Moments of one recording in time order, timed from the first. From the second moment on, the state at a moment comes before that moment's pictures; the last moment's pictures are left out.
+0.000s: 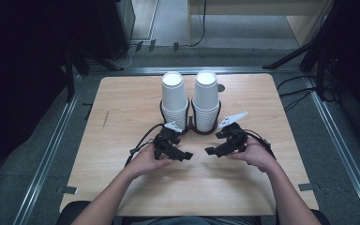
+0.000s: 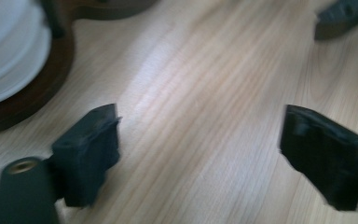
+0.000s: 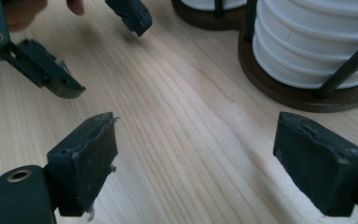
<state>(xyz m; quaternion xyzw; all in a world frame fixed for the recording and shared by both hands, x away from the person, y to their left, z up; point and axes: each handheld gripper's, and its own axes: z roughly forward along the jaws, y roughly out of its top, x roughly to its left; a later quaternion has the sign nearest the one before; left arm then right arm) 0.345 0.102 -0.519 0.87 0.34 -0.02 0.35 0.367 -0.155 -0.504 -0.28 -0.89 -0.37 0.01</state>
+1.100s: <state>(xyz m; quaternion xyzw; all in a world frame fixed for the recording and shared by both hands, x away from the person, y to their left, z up) 0.345 0.107 -0.490 0.89 0.27 0.02 0.37 0.362 -0.169 -0.494 -0.26 -0.89 -0.37 0.01</state>
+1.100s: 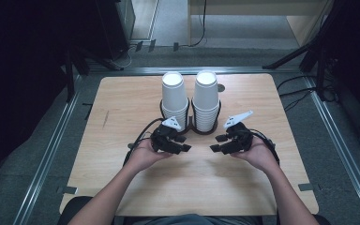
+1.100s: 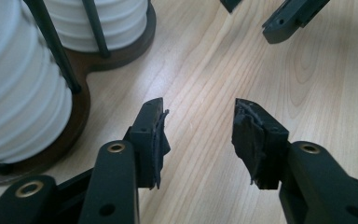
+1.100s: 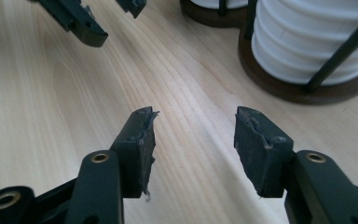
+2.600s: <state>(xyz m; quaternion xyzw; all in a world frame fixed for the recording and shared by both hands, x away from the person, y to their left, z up) 0.376 0.072 -0.432 0.86 0.31 0.04 0.39 0.406 -0.182 -0.397 -0.29 -0.89 -0.36 -0.03</state>
